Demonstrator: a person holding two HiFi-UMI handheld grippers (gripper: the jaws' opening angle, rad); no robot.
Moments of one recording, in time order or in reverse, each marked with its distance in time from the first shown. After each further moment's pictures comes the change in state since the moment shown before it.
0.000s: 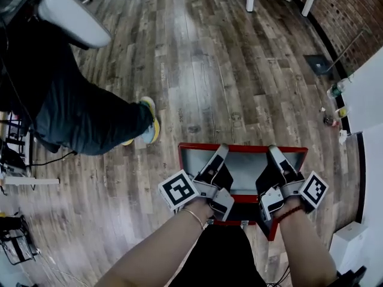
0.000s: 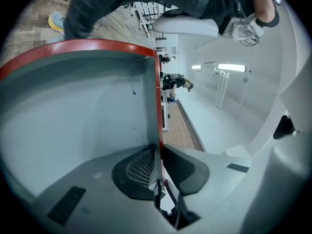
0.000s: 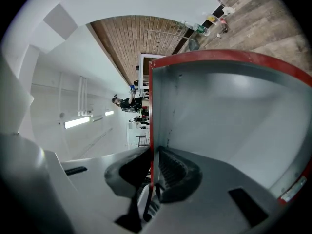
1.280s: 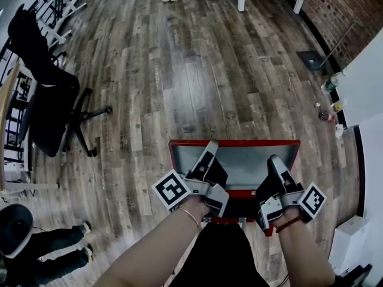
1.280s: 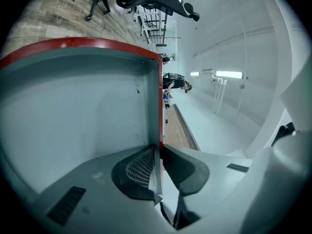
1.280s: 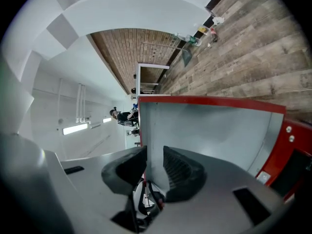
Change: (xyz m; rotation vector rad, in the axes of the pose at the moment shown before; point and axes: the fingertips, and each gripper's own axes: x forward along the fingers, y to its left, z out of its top) left arm -0.010 -0.001 0.002 -0.019 -0.070 -0.027; right arm -0.053 -0.021 0.000 0.025 -0.083 -0.023
